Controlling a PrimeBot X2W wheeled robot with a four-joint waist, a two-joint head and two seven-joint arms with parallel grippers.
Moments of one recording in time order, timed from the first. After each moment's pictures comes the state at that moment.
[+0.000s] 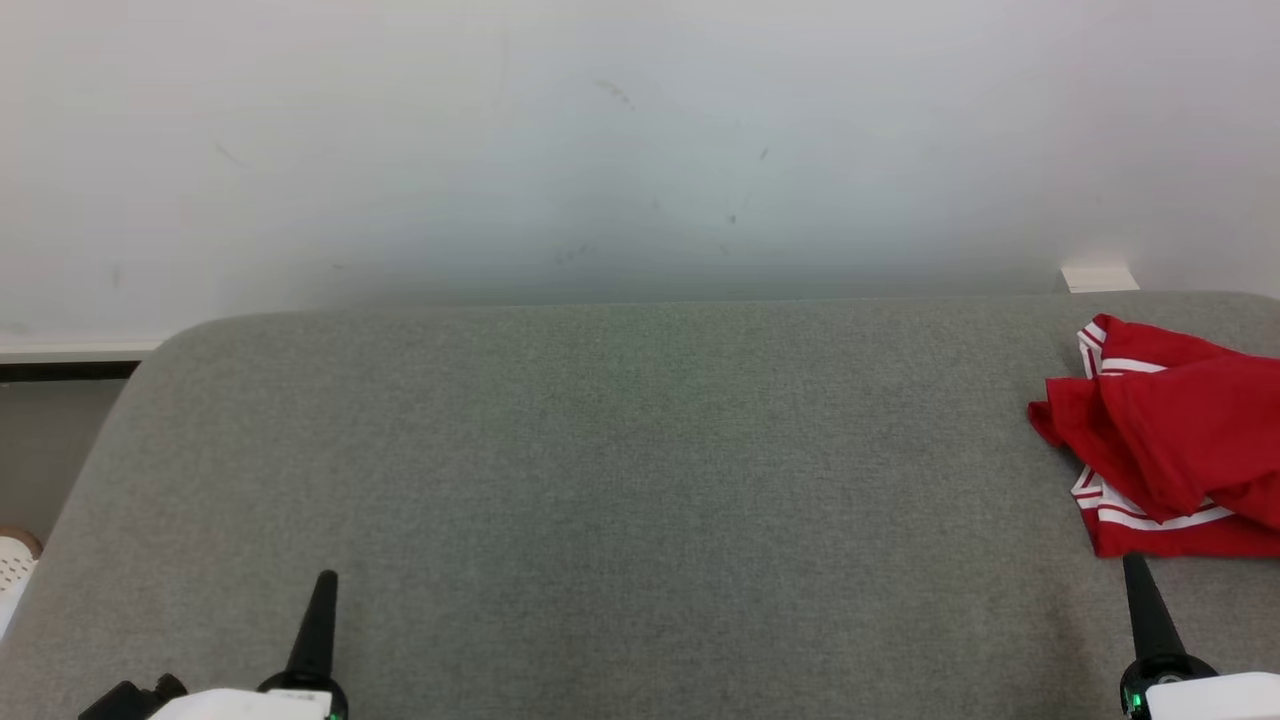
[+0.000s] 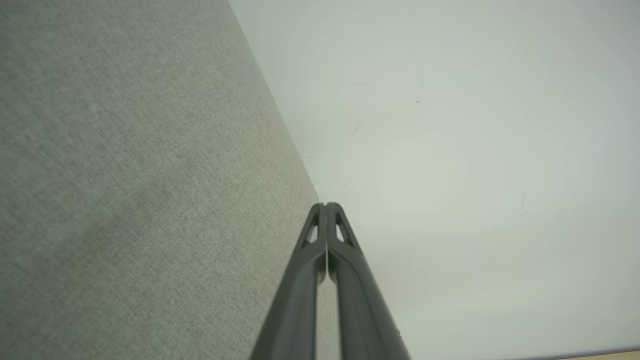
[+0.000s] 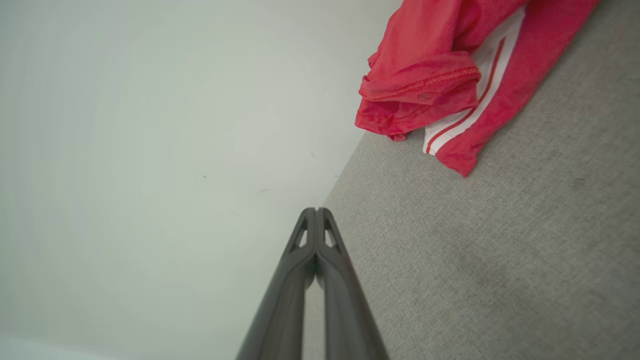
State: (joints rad) left arm -0.06 0.04 0.08 0.26 -1.22 -0.12 0.01; right arm -0.08 -0.06 -0.06 0.26 1.27 0.13 0.01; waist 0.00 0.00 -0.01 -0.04
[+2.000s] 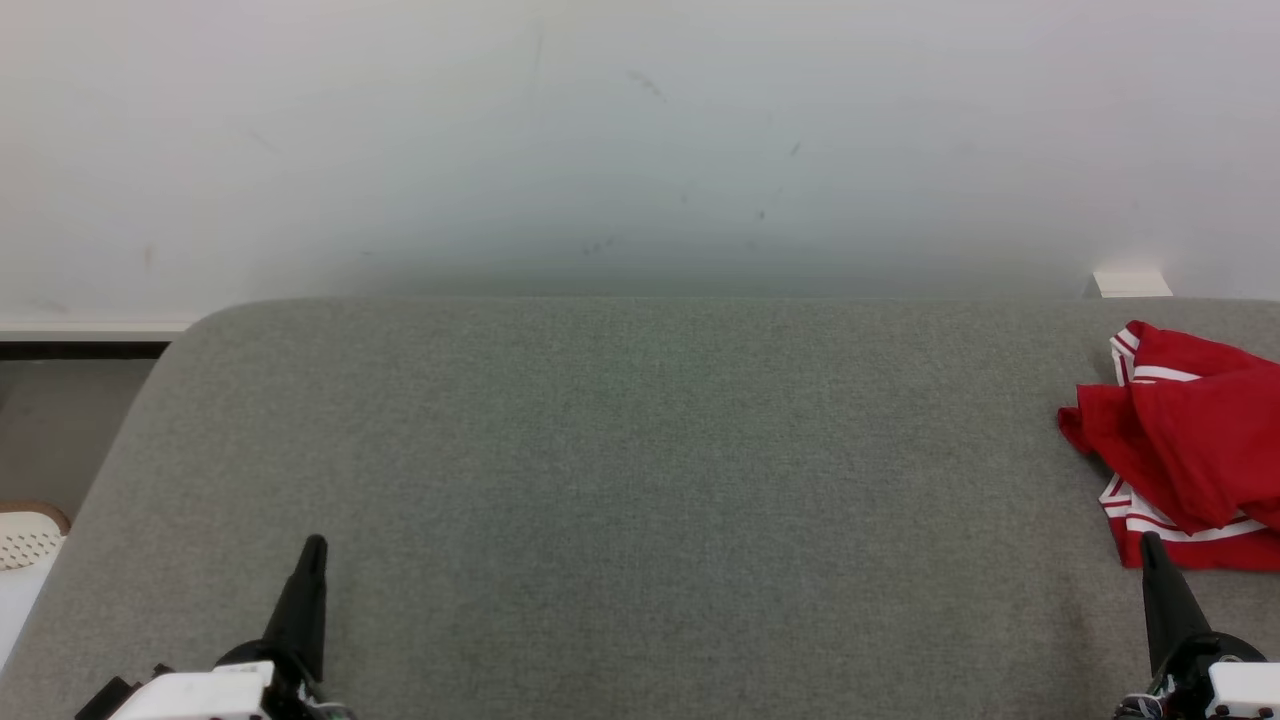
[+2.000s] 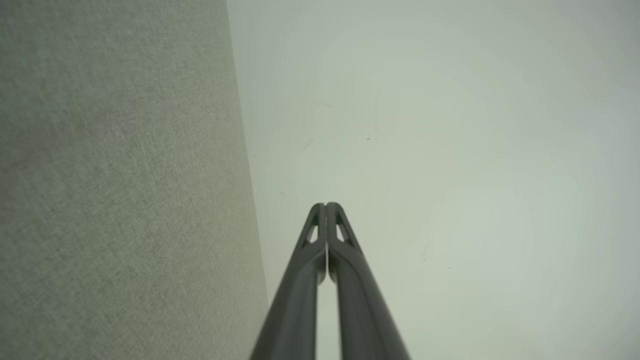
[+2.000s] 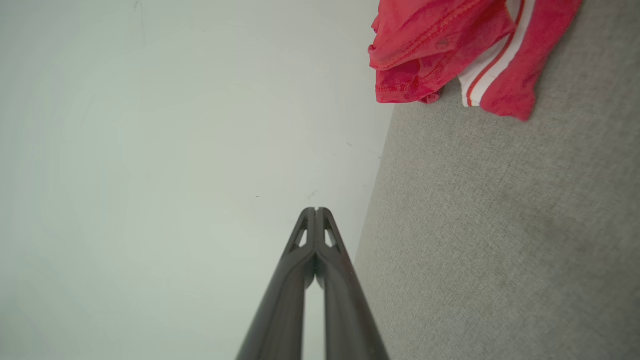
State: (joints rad) left arm -0.11 0.05 0.11 0.25 -1.61 -0.13 0.11; right arm -0.10 -0.05 -0.11 0.25 1.61 0.13 0.11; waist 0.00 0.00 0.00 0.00
